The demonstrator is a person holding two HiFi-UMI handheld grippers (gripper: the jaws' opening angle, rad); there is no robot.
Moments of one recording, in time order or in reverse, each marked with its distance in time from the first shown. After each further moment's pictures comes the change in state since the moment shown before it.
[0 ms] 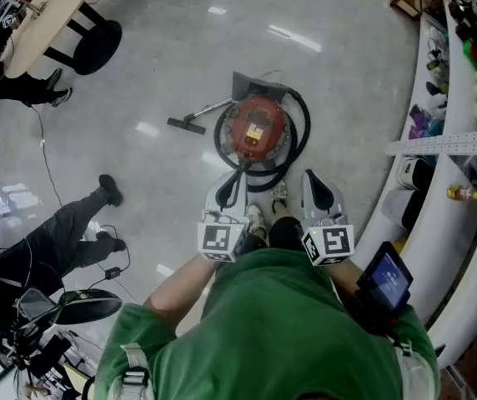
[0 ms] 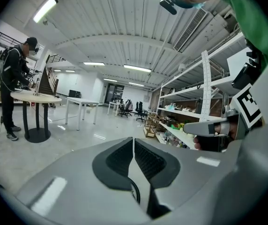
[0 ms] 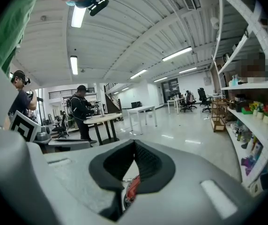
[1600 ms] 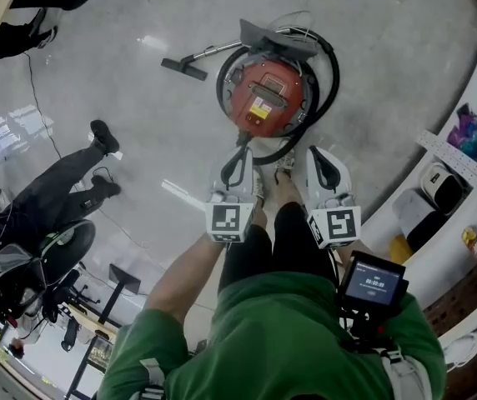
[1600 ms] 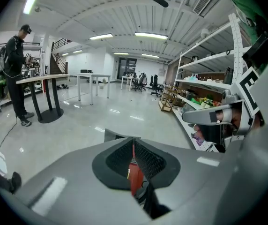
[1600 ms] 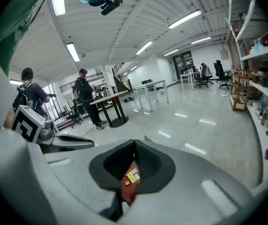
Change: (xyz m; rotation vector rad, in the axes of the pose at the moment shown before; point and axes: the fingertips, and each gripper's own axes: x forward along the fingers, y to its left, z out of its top) left arm 0.160 0.056 -0.161 -0.023 0.353 0.181; right arm 0.181 -0.095 -0.141 0.036 0.276 0.207
